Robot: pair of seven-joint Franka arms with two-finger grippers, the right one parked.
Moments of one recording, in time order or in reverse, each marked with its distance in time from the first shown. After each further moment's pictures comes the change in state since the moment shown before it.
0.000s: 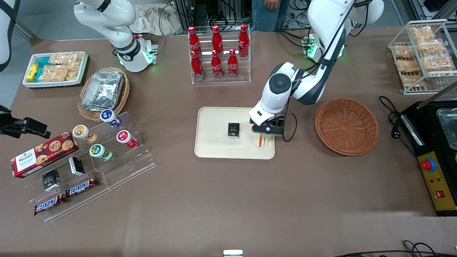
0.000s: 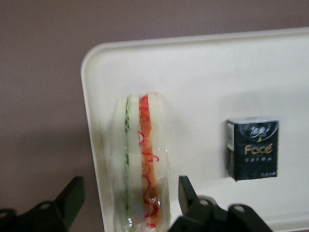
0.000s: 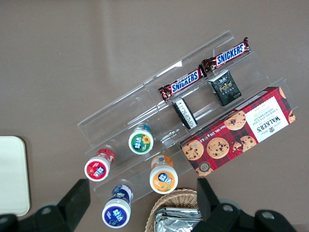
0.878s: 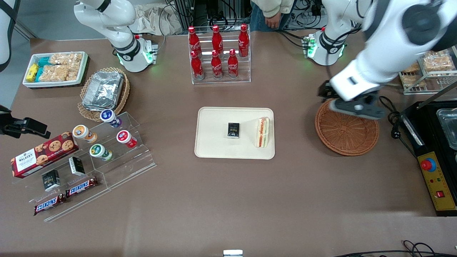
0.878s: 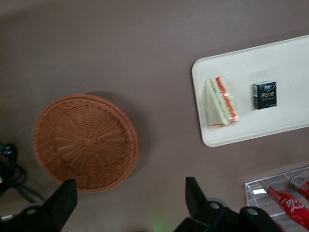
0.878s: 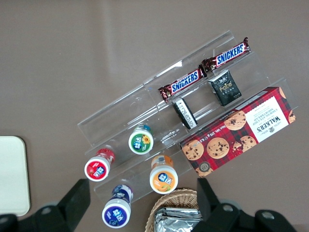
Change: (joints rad) arm 0.007 -0.292 0.373 0.448 0.028 -0.871 0.458
